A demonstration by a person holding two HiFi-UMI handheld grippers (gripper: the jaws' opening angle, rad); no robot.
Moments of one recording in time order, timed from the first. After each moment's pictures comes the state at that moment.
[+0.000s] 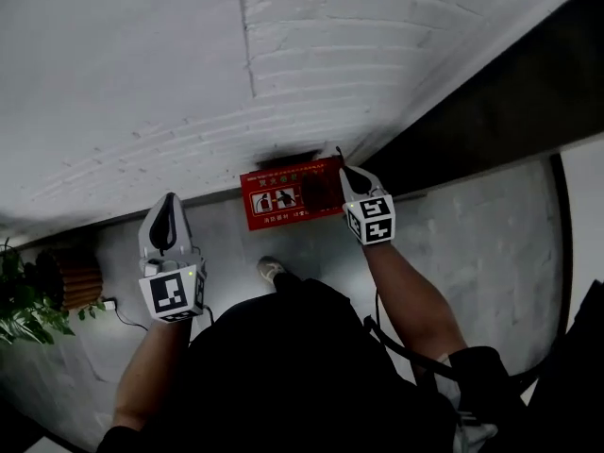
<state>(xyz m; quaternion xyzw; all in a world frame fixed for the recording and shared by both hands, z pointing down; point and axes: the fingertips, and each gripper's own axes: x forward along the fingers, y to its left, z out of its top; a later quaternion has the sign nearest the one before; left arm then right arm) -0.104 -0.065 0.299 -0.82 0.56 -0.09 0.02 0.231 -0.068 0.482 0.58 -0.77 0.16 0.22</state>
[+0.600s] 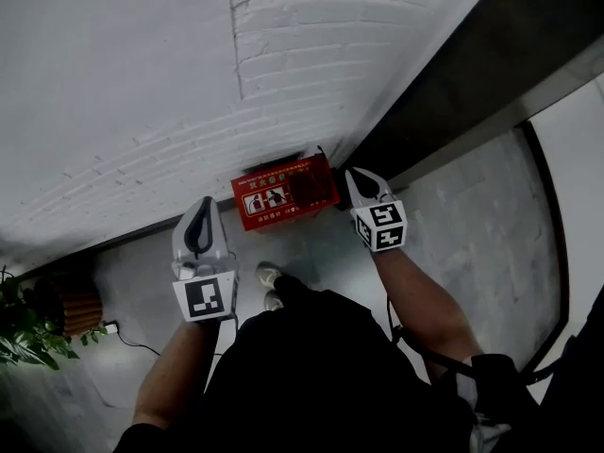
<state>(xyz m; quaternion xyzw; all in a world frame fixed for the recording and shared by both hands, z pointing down) -0.049 -0.011 0.269 -0.88 0.48 -0.02 0.04 0.240 0.002 0.398 0.64 -0.74 0.11 0.19</state>
